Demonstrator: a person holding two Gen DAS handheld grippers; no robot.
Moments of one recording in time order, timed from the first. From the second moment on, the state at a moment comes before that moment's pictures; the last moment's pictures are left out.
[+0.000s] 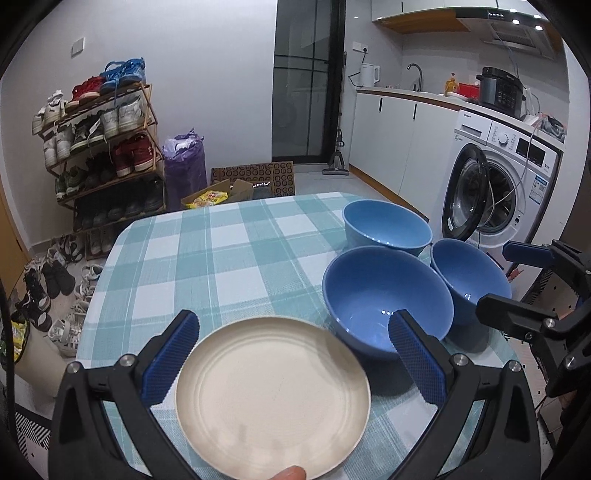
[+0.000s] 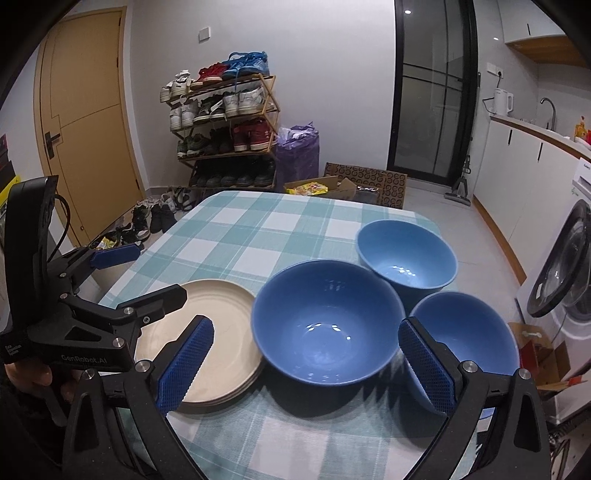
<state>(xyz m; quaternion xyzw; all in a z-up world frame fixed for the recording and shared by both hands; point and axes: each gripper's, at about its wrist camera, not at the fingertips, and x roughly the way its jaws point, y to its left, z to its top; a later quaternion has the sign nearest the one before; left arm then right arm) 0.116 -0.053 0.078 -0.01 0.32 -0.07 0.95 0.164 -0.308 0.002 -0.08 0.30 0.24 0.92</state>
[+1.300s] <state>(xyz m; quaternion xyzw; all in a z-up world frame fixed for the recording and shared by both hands) 0.216 -0.120 0.090 0.04 0.33 -0.08 0.94 0.268 -0.400 0.023 -0.02 0.32 0.15 0.93</state>
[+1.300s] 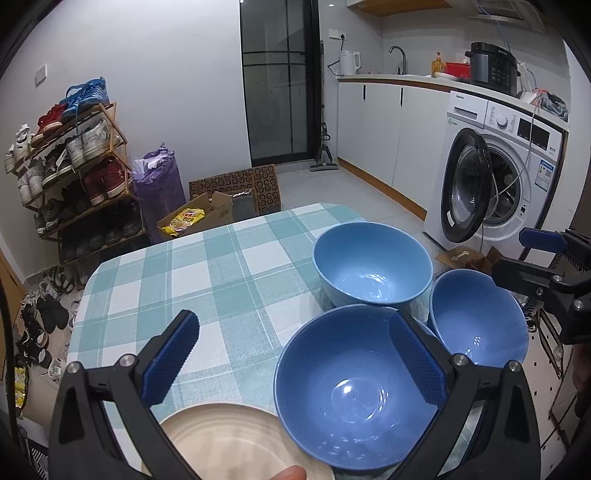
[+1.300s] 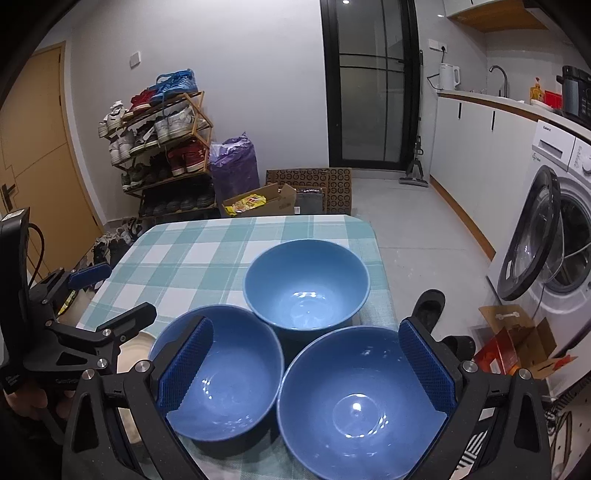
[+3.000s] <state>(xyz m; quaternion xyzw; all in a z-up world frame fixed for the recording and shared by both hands) 0.347 -0.160 0.027 0.05 0.43 -0.12 0.89 0.417 -0.427 -0.058 0.03 0.44 0.11 0.89</state>
